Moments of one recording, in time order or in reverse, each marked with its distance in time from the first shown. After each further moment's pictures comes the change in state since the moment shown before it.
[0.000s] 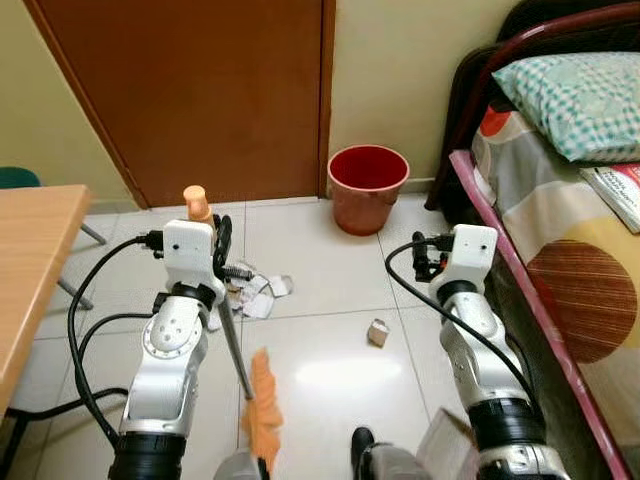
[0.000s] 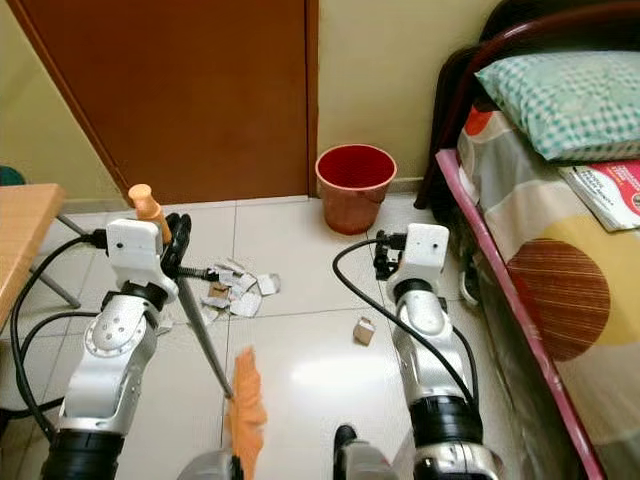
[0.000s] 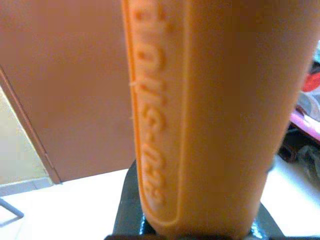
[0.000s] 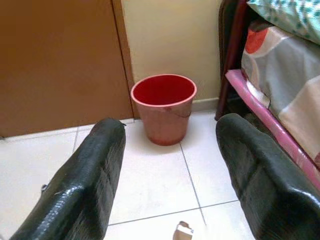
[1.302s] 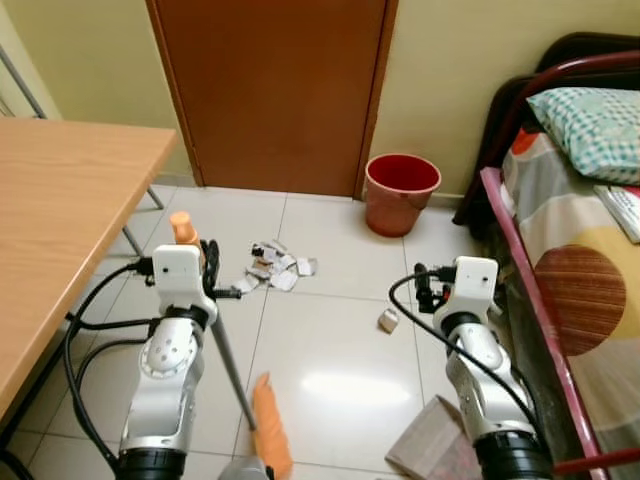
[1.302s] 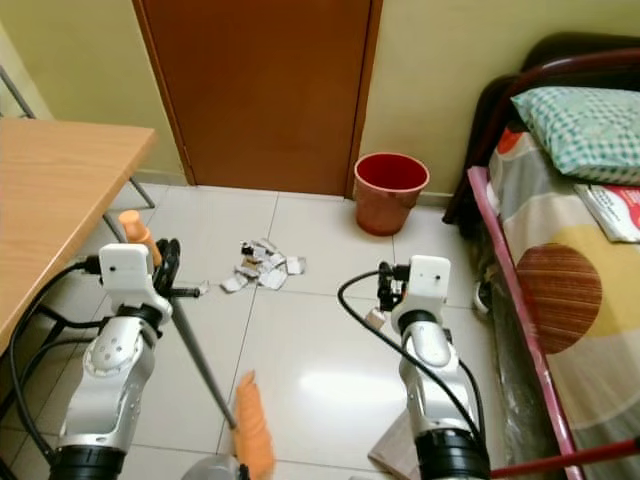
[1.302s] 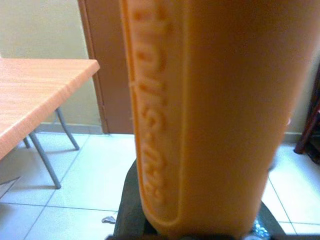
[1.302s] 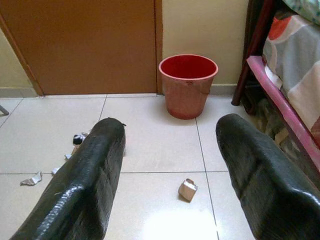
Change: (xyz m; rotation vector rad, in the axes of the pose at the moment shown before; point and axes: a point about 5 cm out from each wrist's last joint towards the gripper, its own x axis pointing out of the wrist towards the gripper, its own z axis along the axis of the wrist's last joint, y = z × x) left arm -0.016 0.005 -0.029 -0.079 0.082 0.082; right arm -0.023 -0.015 -0.033 -0.015 0.091 -0.001
